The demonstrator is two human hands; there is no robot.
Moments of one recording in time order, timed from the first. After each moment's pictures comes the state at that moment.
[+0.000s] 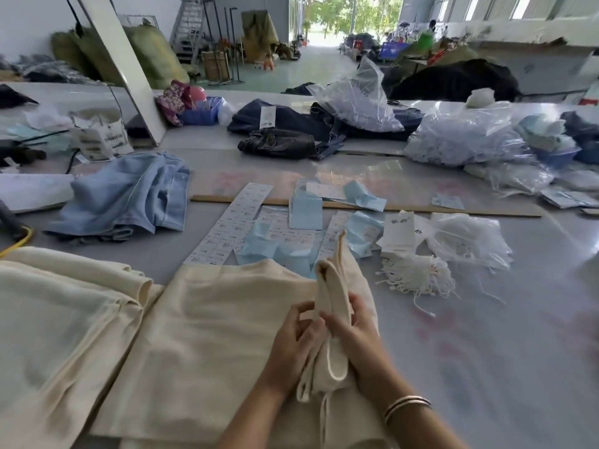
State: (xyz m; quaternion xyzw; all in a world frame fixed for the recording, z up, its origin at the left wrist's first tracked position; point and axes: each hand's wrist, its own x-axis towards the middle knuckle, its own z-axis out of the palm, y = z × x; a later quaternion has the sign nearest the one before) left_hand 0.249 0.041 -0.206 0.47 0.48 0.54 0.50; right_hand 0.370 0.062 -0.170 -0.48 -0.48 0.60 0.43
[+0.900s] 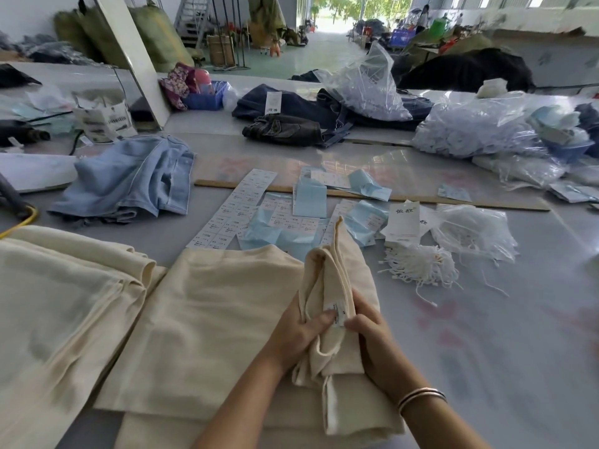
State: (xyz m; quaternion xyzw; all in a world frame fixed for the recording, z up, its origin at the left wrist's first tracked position) left_hand 0.247 0.048 -0.201 0.46 0.49 0.51 0.53; right_hand 0.390 0.062 -0.182 -0.29 -0.48 0.71 0.43
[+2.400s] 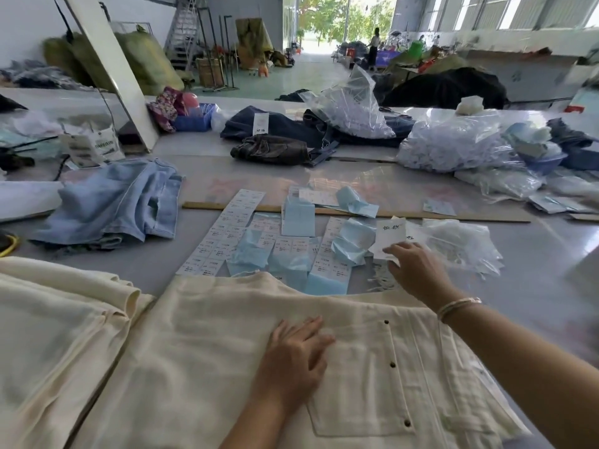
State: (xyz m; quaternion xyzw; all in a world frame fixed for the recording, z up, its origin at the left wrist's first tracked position) left_hand 0.253 0.052 -0.224 0.75 0.61 0.23 0.13; right_hand 0.478 0.210 -0.148 -0.56 -0.81 -0.03 0.16
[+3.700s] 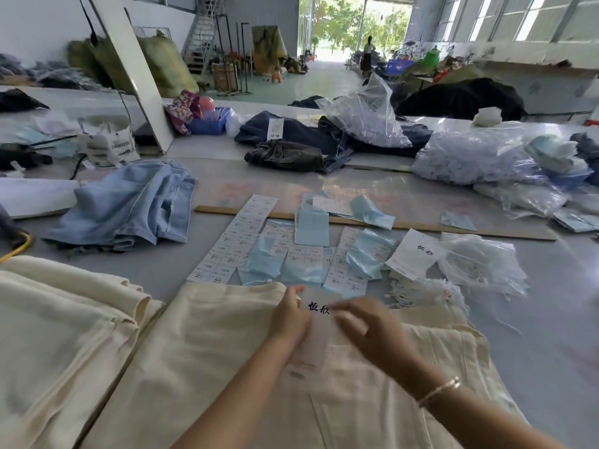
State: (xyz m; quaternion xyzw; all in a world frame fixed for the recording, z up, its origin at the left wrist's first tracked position) left_hand 0.229 0.131 -0.194 0.45 0.70 0.40 0.39; right_hand 0.394 0.135 -0.176 -0.34 -0.86 0.09 0.37
